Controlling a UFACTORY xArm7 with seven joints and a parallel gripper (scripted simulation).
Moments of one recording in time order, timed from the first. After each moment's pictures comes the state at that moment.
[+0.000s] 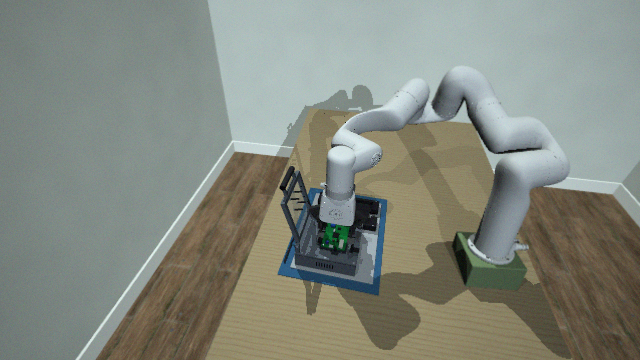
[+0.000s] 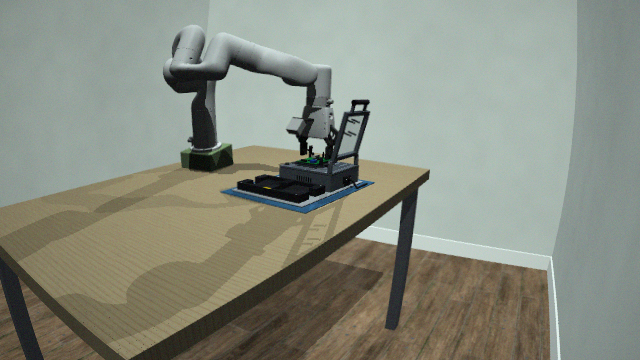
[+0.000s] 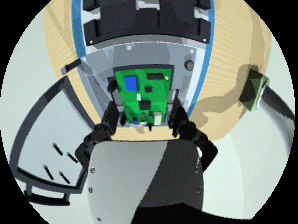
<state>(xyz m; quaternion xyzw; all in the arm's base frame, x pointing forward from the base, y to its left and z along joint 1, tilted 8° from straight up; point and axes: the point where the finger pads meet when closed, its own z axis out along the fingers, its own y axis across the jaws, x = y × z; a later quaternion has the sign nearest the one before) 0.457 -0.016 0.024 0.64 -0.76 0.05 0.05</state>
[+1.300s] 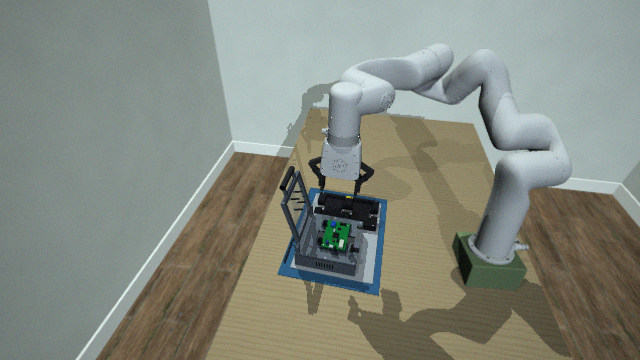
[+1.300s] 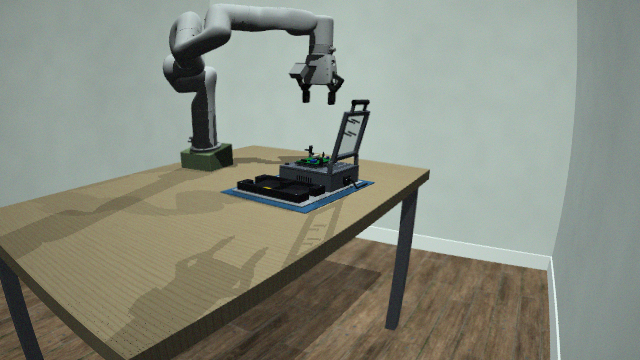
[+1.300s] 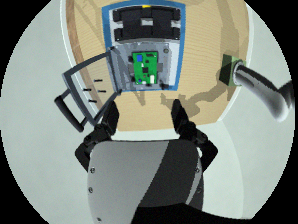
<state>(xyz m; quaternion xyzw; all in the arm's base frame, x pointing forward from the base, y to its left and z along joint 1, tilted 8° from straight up) 0.458 0.008 0.191 0.64 -0.76 0.05 0.05</state>
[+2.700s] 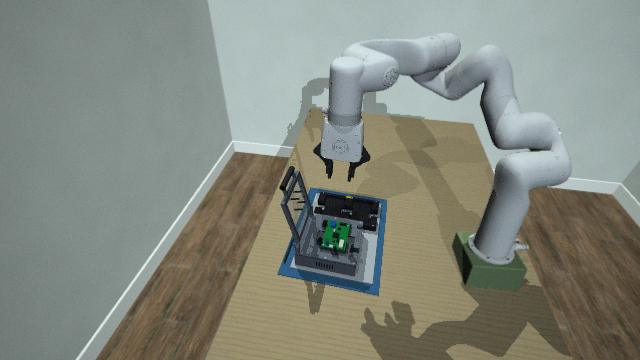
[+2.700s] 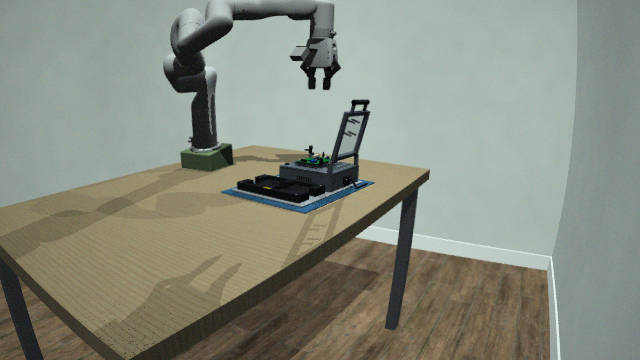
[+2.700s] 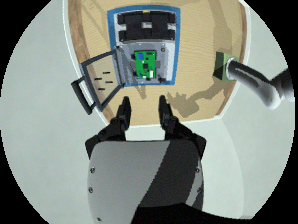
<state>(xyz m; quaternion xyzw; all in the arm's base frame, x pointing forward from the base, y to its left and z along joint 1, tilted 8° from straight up) 0.459 0.014 0.245 0.64 -0.76 0.05 0.05</state>
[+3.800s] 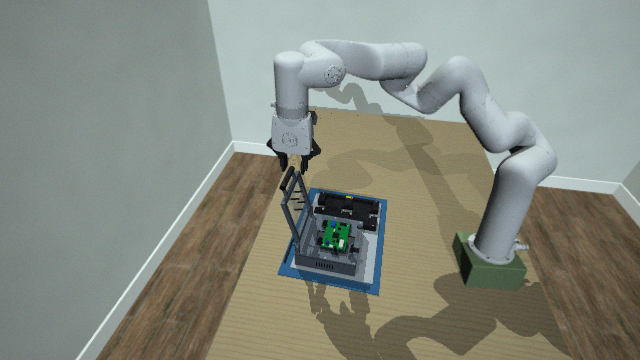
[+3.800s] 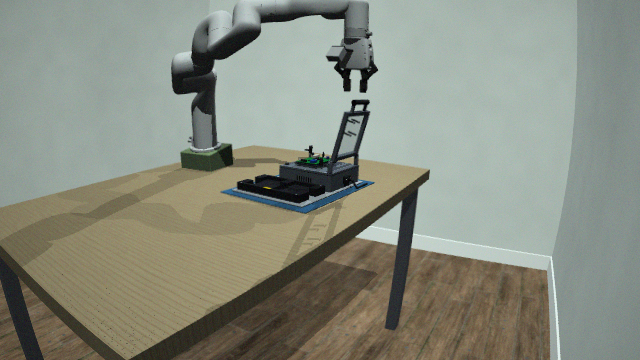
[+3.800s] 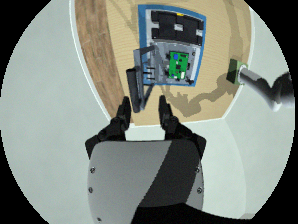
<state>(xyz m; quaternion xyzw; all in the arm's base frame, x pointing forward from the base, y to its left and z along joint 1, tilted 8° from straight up) 0.583 -0.006 0.247 0.64 -0.76 0.05 0.04</state>
